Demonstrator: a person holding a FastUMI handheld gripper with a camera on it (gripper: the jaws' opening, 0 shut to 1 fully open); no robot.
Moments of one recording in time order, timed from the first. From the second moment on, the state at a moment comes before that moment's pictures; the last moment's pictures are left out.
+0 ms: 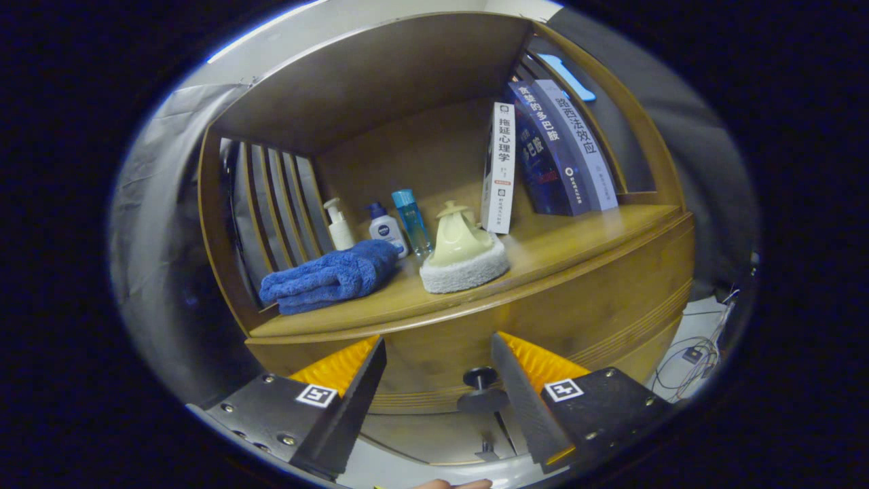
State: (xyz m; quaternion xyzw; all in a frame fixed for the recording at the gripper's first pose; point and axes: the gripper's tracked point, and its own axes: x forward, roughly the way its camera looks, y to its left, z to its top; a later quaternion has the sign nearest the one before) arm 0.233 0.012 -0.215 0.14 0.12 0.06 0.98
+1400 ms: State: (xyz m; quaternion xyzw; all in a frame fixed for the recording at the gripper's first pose) arm 0.078 -0.014 0.045 0.00 -0.06 -0.04 1.00
